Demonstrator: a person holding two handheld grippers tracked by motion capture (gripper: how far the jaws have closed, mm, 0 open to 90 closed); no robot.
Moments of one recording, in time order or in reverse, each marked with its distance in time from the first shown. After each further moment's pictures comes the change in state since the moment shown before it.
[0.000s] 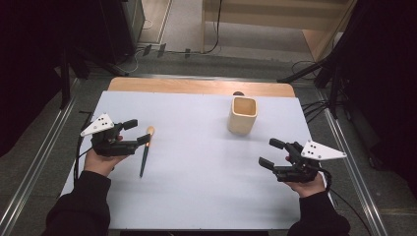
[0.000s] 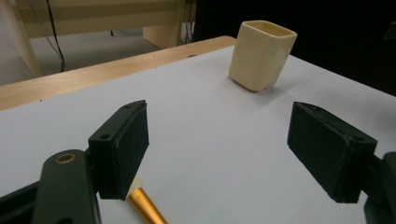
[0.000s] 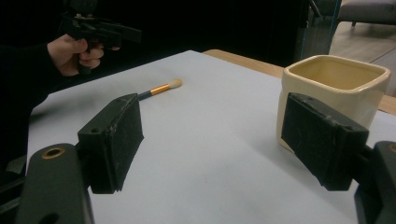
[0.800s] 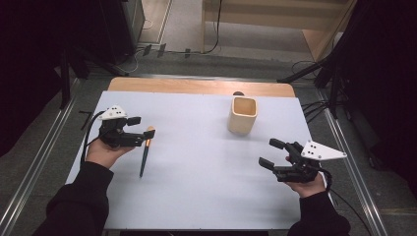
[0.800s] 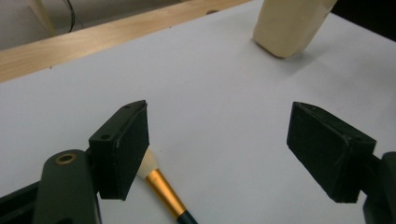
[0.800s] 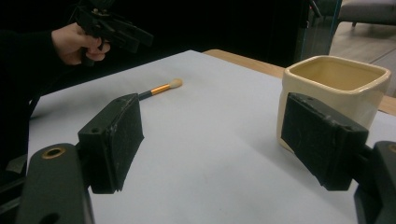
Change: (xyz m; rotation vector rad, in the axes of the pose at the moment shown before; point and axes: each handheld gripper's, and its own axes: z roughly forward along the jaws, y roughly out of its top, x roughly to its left) left arm 0.003 0.025 0.019 0.250 0.090 -0.019; right arm 0.000 0.000 0.000 0.002 0.001 -0.004
